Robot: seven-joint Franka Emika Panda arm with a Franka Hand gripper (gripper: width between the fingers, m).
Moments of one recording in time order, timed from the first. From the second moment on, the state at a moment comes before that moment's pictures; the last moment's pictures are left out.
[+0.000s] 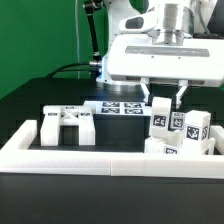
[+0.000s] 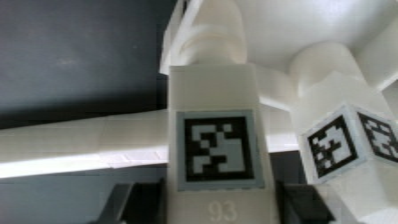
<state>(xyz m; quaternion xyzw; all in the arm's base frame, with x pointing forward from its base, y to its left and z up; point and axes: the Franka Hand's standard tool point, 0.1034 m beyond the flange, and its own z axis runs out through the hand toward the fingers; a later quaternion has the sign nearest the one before) 0.584 0.032 0.088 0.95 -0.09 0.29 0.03</state>
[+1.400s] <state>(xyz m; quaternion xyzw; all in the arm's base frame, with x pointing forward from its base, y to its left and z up) 0.582 0.035 0.083 0.95 -0.08 0.28 0.03</state>
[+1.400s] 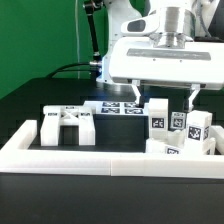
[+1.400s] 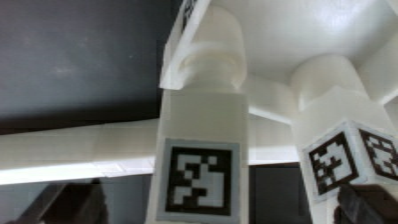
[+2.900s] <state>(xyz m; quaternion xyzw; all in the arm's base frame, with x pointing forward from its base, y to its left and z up) 0.583 0.027 0.097 0.99 -0.10 0.02 -0.03</state>
